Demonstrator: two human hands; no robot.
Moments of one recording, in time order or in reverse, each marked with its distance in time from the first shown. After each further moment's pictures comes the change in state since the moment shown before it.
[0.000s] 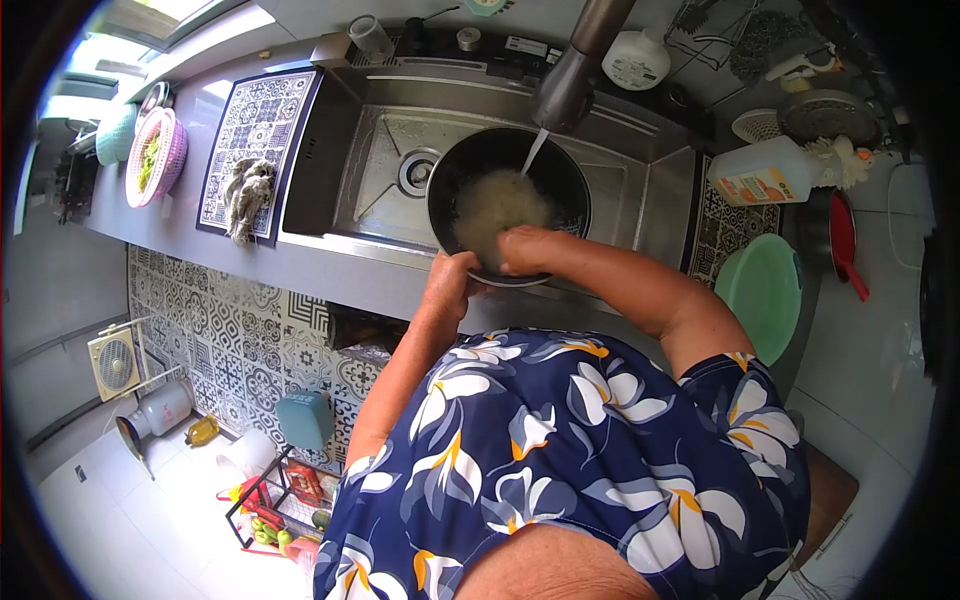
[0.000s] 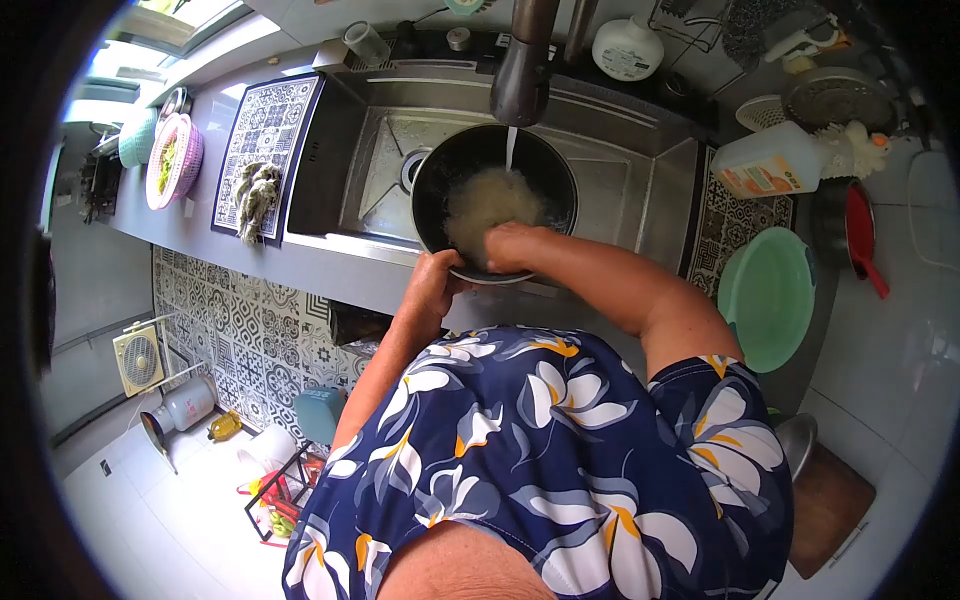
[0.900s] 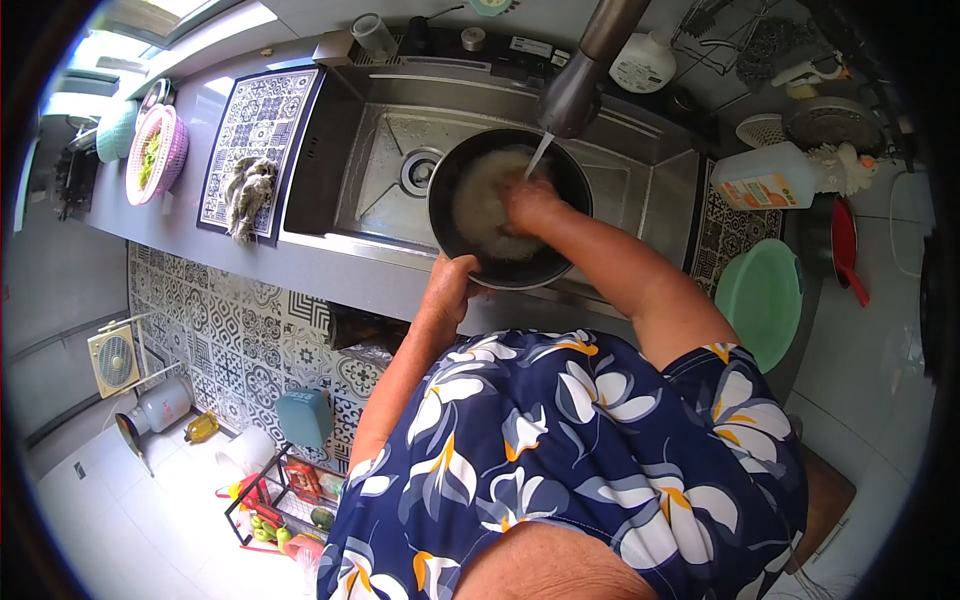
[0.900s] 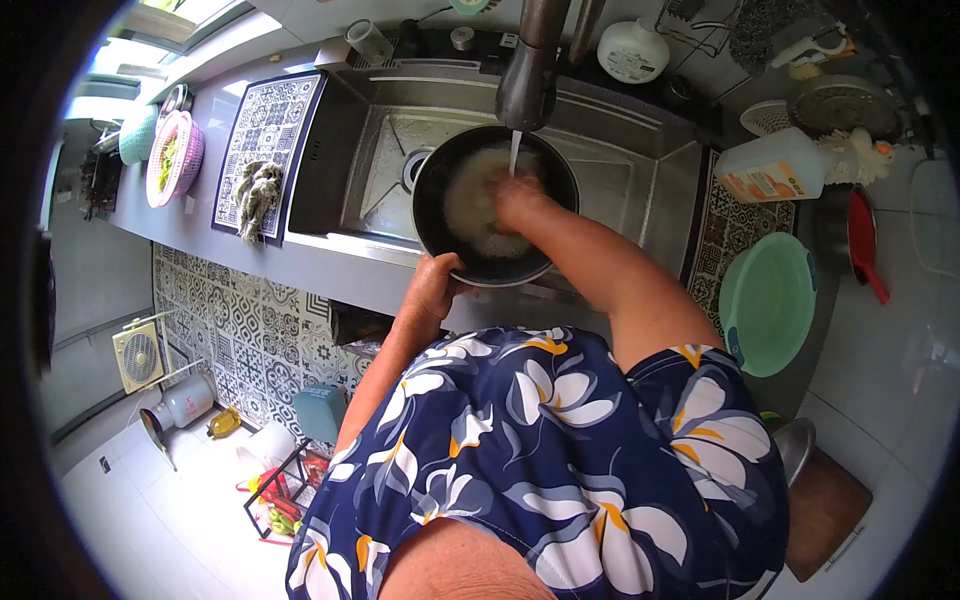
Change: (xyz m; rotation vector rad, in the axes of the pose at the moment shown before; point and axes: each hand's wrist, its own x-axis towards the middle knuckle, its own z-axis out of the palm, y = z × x) left_hand -0.009 0.004 0.003 0.010 0.017 0.070; right_hand 0.032 0.028 -0.018 -0.208 0.491 -0.007
